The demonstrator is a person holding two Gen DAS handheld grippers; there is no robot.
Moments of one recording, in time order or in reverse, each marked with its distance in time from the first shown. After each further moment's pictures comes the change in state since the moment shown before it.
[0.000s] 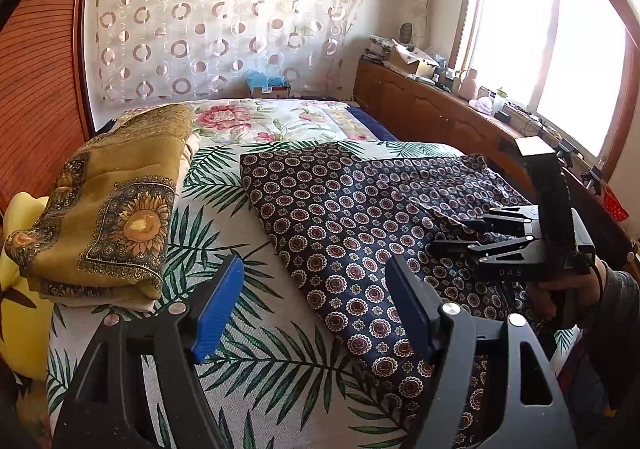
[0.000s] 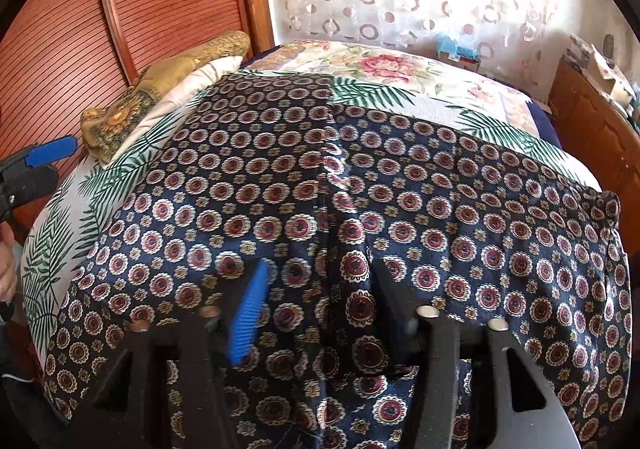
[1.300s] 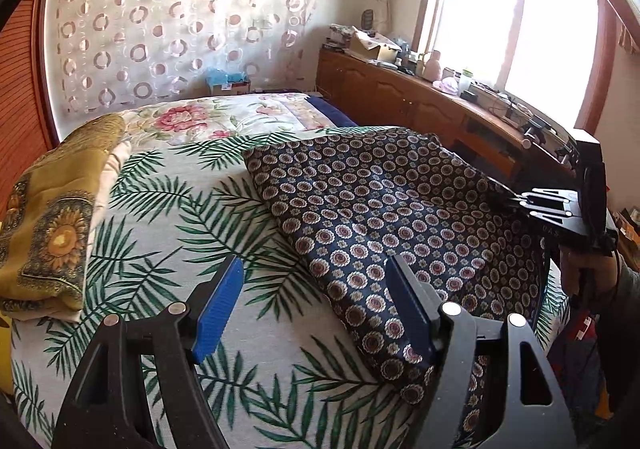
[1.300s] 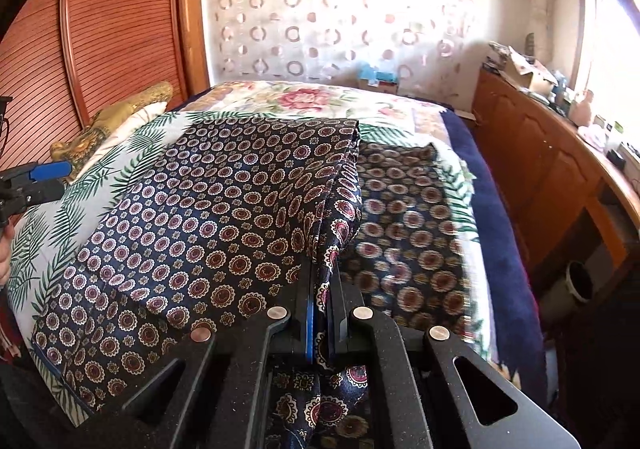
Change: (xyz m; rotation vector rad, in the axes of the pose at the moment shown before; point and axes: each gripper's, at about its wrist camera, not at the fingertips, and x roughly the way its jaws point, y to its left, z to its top) left arm 0.021 -0.061 0.004 0.083 0.034 -0.101; right arm -0.108 -0.001 -0.080 0.124 -0.146 -0.246
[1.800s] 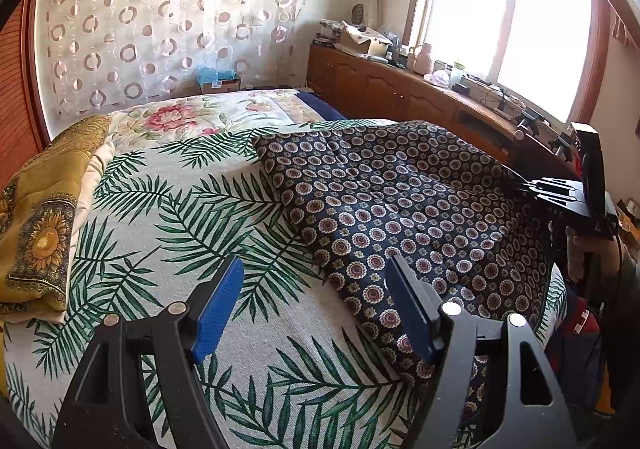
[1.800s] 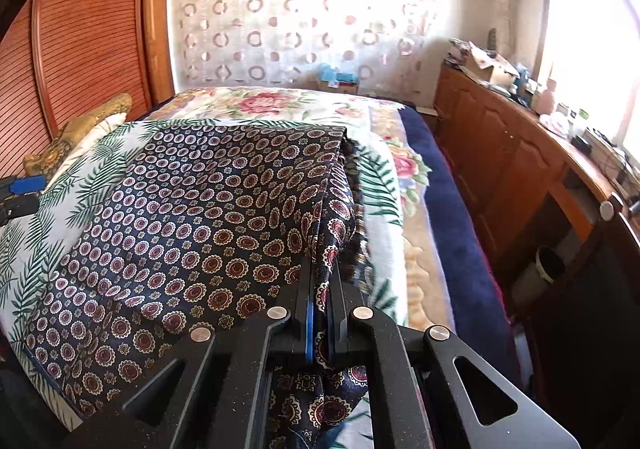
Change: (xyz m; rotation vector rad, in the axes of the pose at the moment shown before) left arm 0.007 -0.013 -0.001 0.019 0.016 -0.020; right arm -0.017 0.015 -0.009 0.058 0.002 -0.110
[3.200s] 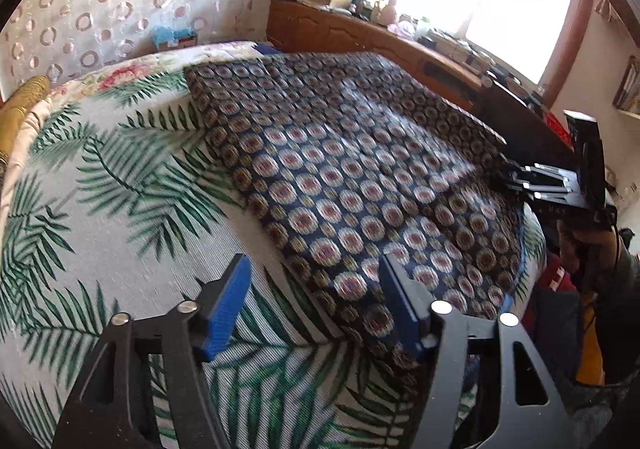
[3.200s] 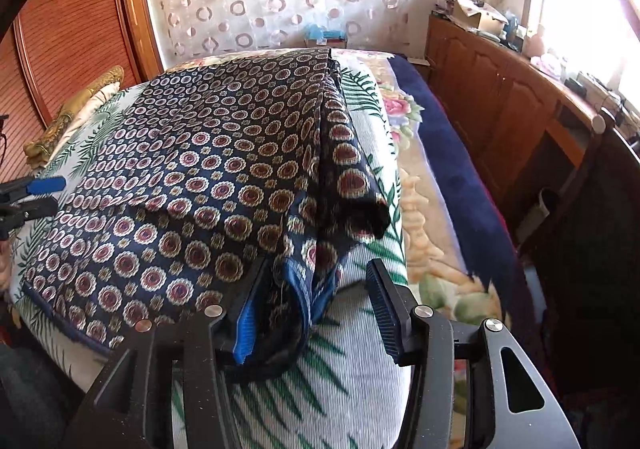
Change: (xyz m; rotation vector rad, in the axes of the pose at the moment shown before) left arm 0.028 -0.035 -0.032 0.040 0.187 -0.146; right arm -0.030 -0.018 -0.054 0.096 0.137 0.036
